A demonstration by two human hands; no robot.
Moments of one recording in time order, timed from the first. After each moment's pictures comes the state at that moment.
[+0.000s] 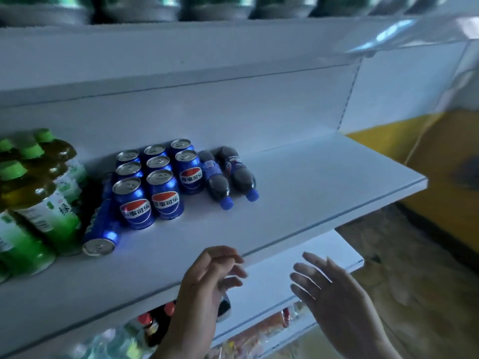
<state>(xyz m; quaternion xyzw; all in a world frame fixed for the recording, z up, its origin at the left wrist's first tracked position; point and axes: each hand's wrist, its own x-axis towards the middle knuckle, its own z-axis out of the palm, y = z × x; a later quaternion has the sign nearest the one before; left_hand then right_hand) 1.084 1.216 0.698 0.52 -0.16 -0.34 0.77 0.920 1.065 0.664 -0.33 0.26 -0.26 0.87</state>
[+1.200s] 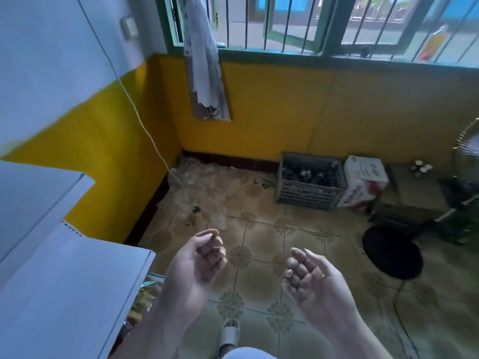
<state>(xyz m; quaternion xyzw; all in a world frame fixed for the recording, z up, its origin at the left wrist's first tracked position) 0.685 0.841 0.654 0.41 -0.16 -0.76 0.47 0.474 0.910 0.641 0.01 0.42 -0.59 0.69</state>
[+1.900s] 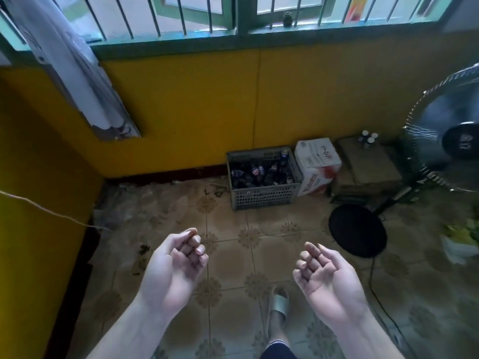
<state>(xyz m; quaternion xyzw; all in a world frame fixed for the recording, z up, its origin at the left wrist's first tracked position) 0.457 0.558 0.619 0.45 -0.17 -0.81 0.34 0.237 0.705 0.592 0.16 0.42 -0.70 0.56</state>
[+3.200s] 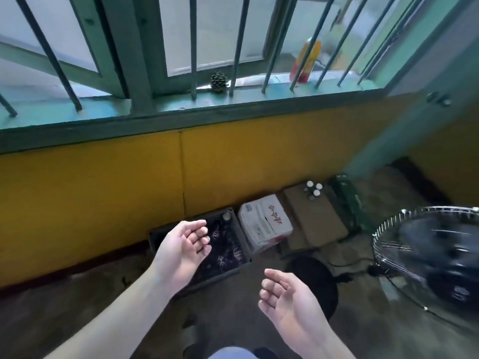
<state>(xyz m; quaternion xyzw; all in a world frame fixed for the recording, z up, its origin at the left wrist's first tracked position) 0.005 0.099 0.584 0.41 -0.19 -0.88 0.14 -0.084 0.305 0.614 0.24 0.54 -0.66 0.47</state>
